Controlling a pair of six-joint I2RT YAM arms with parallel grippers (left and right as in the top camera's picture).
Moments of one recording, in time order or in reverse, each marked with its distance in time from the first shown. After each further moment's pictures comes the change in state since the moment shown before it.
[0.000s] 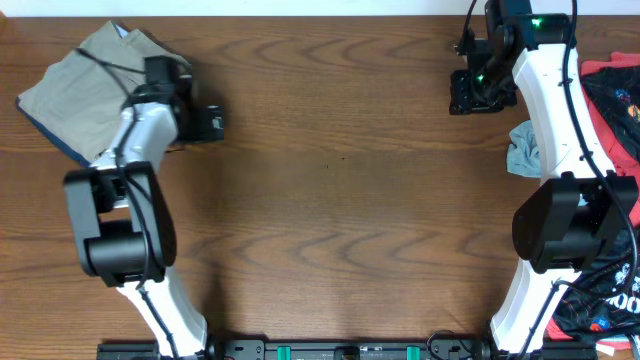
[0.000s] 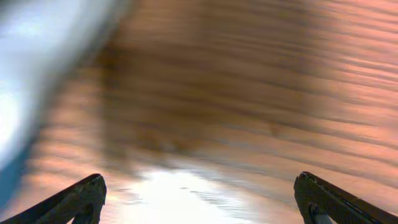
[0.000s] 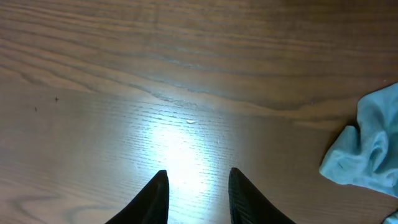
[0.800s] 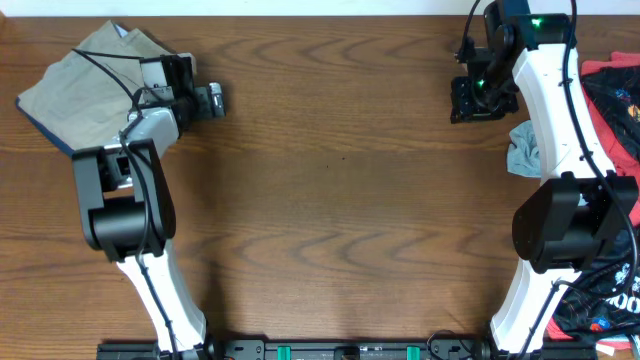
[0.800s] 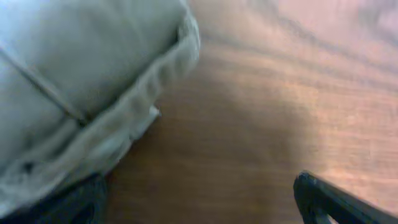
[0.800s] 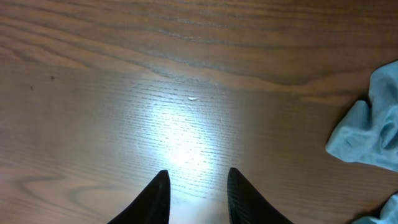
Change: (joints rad) left arm 0.081 0.175 0.002 0.554 0.133 0.022; right arm 0.000 0.000 0.000 -0.072 0.000 0.000
